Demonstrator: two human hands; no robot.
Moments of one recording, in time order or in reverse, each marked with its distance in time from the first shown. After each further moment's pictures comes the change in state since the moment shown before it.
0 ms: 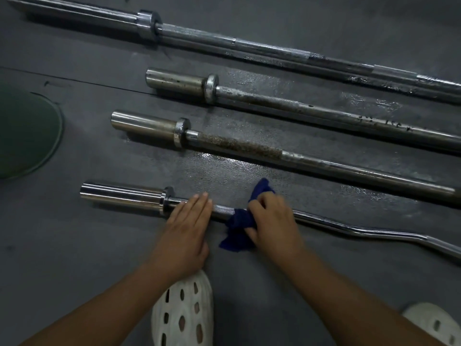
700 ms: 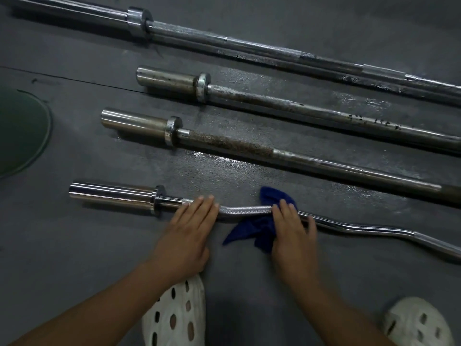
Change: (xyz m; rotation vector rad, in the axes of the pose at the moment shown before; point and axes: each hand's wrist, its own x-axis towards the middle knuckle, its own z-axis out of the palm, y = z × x) left_hand 0.003 0.017 0.005 0.021 0.005 0.097; right_hand -0.049 0.029 0.008 -0.108 -0.010 0.278
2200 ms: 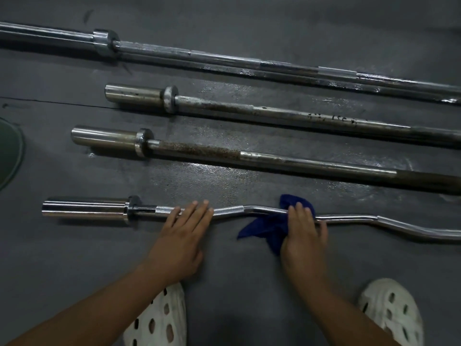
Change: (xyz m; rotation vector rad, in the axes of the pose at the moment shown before) left_hand 0.020 0.034 -0.005 0.073 -0.032 0.067; right_hand -0.023 0.068 -0.010 0.019 0.058 0.245
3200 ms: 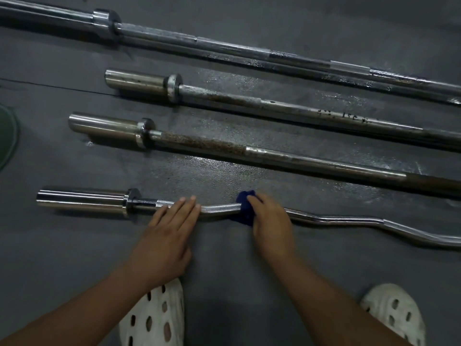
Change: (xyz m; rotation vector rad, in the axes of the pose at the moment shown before) left_hand -0.017 -0.020 0.001 -0.047 0.014 -0.041; right_hand 0.036 -0.055 0.017 0.248 0.058 -0.284
